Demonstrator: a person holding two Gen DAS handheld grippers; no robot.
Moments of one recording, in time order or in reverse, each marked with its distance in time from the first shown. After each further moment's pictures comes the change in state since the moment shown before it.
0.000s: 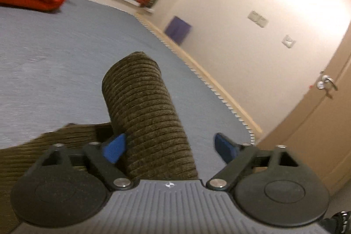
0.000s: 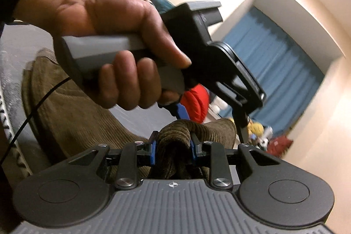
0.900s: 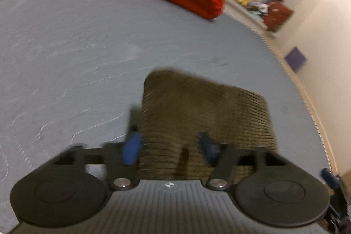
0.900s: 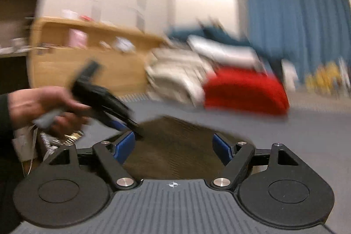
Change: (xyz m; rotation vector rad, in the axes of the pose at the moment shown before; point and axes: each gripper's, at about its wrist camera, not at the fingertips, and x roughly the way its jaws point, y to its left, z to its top) left arm -0.240 0.204 -0.040 -0.333 -0.015 0.525; right arm 0.030 -0.071 0.003 0.687 -0.046 0.437
